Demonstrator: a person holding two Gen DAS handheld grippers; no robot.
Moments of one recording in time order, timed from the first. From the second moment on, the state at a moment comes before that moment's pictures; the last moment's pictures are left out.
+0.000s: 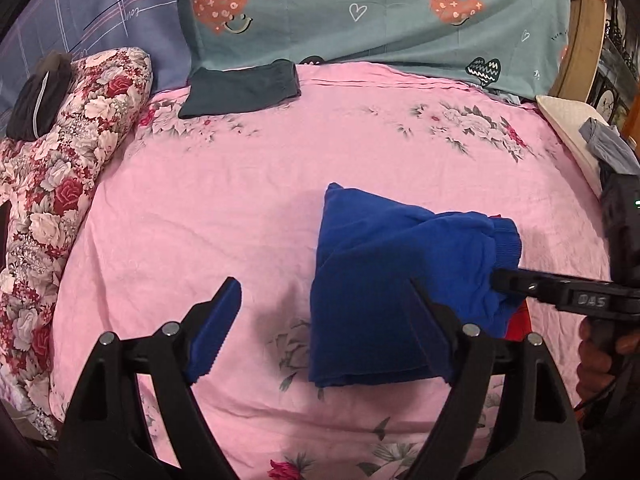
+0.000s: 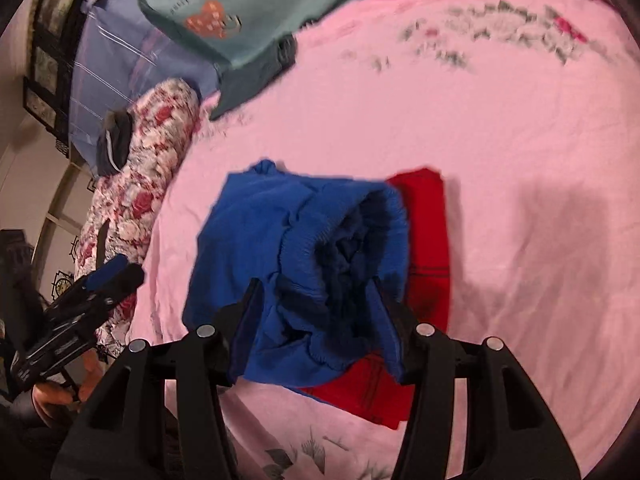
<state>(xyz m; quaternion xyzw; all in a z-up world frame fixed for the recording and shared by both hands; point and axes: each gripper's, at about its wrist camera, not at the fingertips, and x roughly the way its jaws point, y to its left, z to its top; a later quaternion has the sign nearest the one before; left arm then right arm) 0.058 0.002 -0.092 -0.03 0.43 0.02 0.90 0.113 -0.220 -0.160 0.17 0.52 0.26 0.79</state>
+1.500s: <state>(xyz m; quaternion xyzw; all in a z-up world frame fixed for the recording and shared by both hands) 0.091 -0.012 -0.166 -0.02 0.55 -0.08 0.83 0.099 -0.223 -0.145 0.10 0.54 0.17 0.82</state>
